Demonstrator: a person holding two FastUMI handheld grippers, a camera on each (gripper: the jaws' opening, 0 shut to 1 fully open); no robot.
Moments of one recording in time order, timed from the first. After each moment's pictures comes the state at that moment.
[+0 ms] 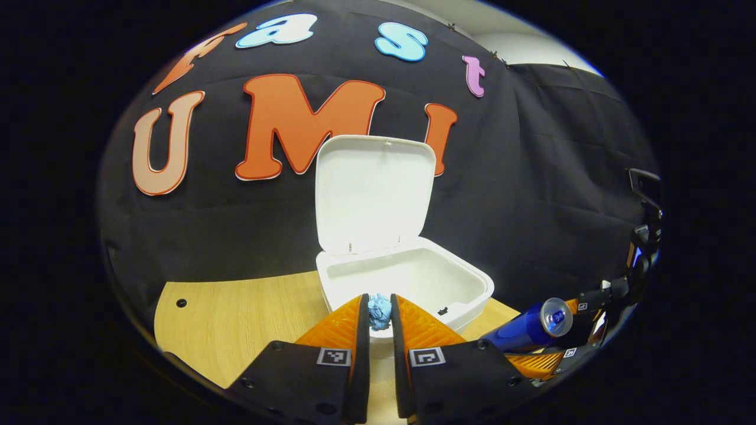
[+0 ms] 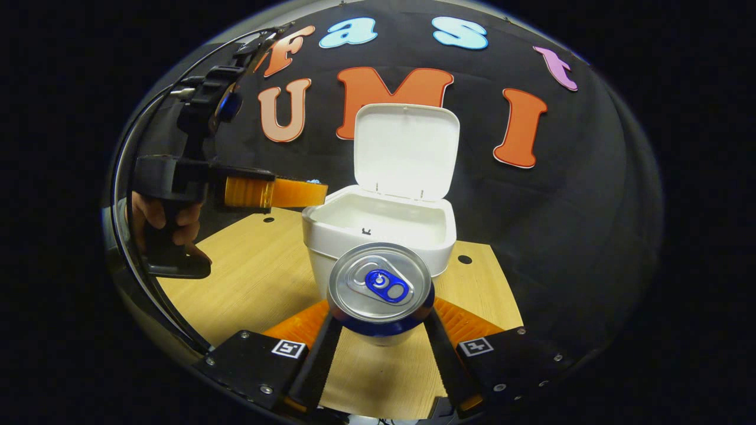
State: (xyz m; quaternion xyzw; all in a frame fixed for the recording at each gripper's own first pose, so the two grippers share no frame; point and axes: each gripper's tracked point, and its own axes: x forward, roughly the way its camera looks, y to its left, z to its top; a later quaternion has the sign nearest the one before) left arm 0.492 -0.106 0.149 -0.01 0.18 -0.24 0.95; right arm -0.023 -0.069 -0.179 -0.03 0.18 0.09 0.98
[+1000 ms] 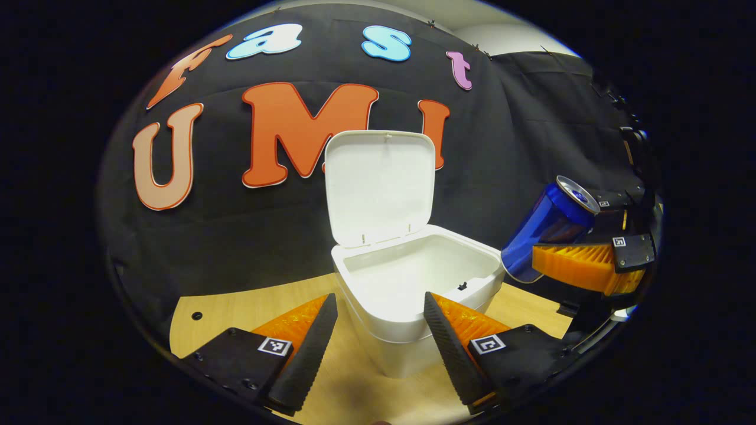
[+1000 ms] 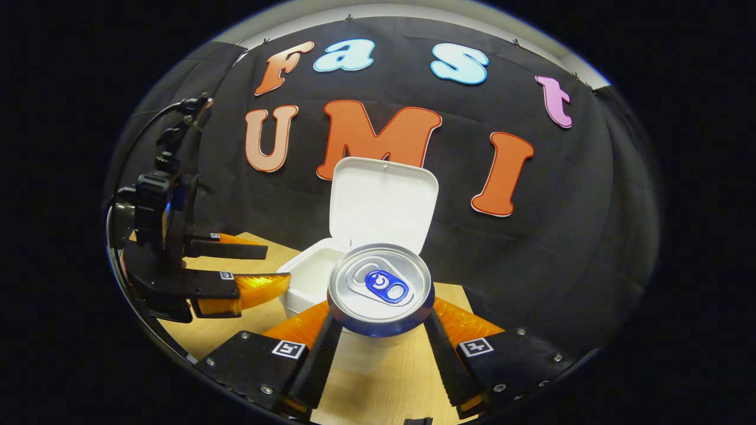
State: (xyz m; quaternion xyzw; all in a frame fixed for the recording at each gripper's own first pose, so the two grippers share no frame) left arm 0.482 -0.067 0.138 0.04 0.14 -0.22 0.96; right arm 0.021 -0.082 -0.093 -0.07 0.10 0.05 0.99
